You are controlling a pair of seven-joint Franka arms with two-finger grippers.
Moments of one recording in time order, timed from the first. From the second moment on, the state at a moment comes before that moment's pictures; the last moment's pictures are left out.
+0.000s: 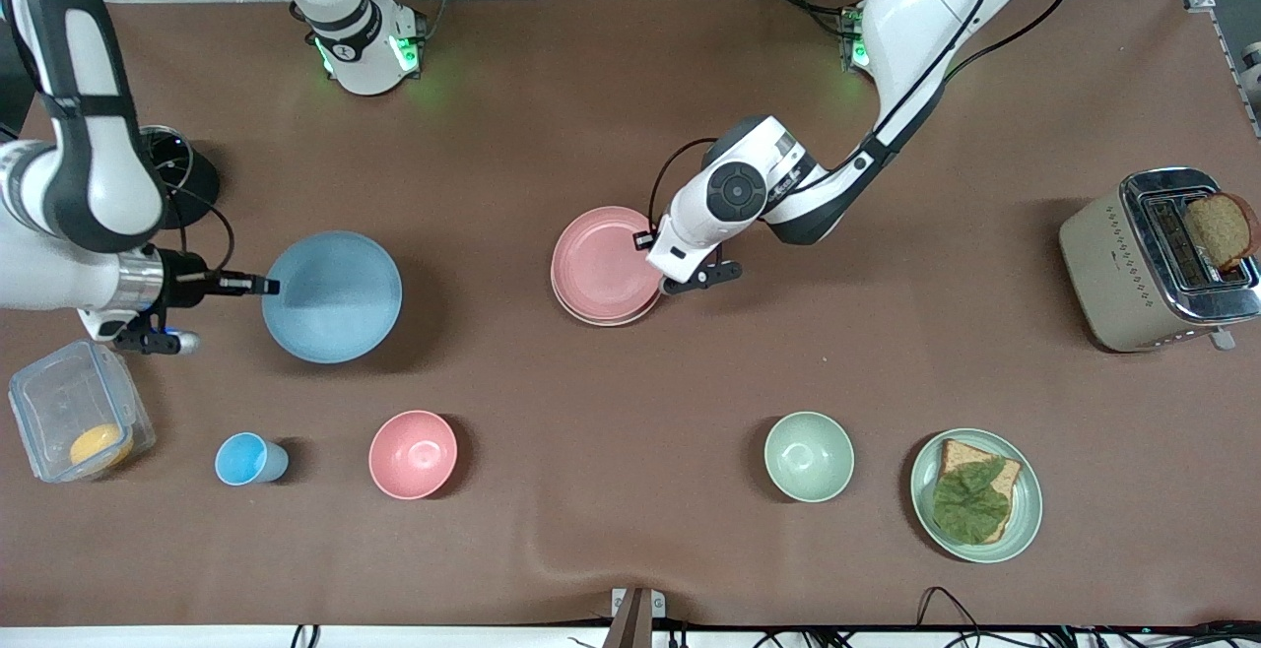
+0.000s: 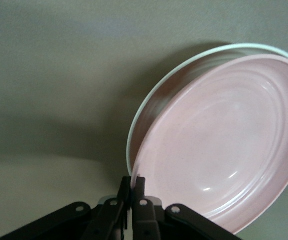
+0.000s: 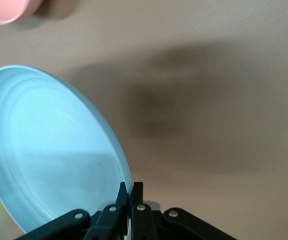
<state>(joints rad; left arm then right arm) -0.20 0.67 -0.63 -1.84 0.04 2.37 -1.02 -0.17 0.28 0.01 -1.88 0.32 1.80 -0.17</state>
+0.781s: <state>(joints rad) -0.07 0.51 -0.62 -1.72 0.05 2.26 -0.99 0.07 0.29 0.06 -1.89 0.51 1.75 -0.19</state>
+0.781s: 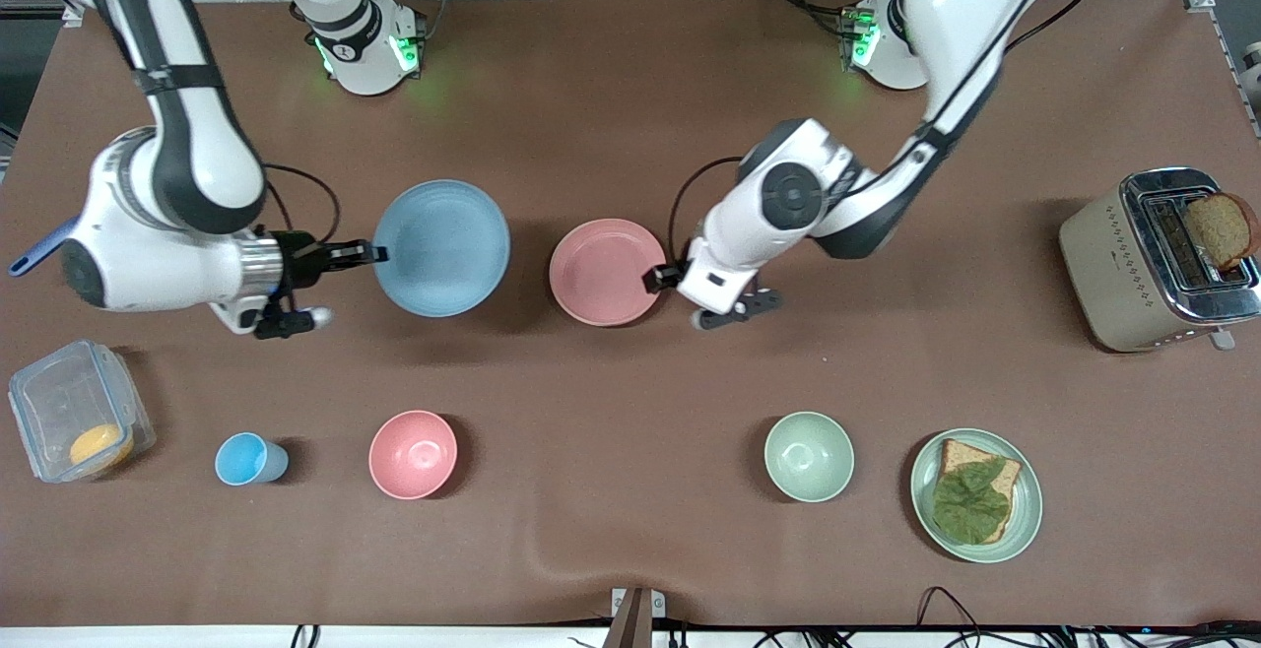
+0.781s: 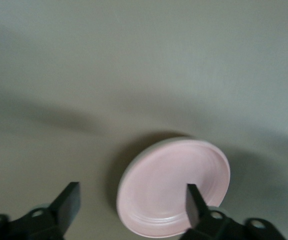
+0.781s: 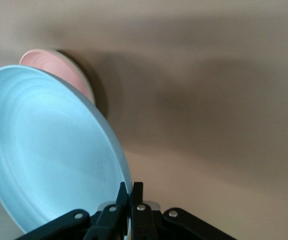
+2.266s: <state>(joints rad) 0.12 0.01 -0.26 -1.57 0.04 1.58 -0.18 0.49 0.50 0.06 -1.92 0.59 2.26 -0.09</state>
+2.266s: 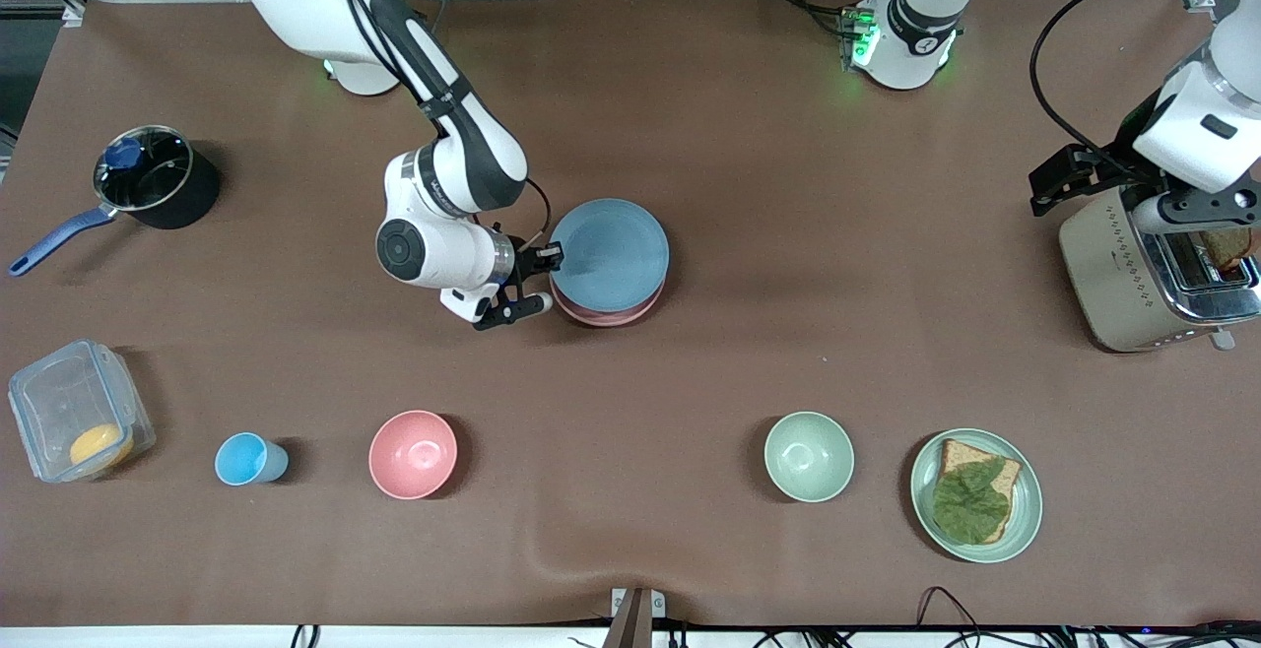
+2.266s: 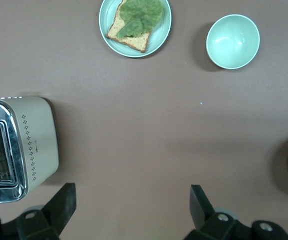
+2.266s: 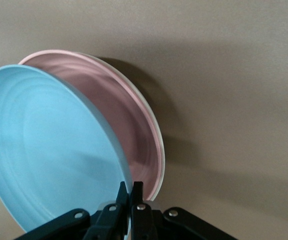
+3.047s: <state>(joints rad) 0.07 -0.01 -0.21 -1.57 0.04 1.53 -0.18 0.48 0.49 0.03 -1.90 0.59 2.25 -0.07</state>
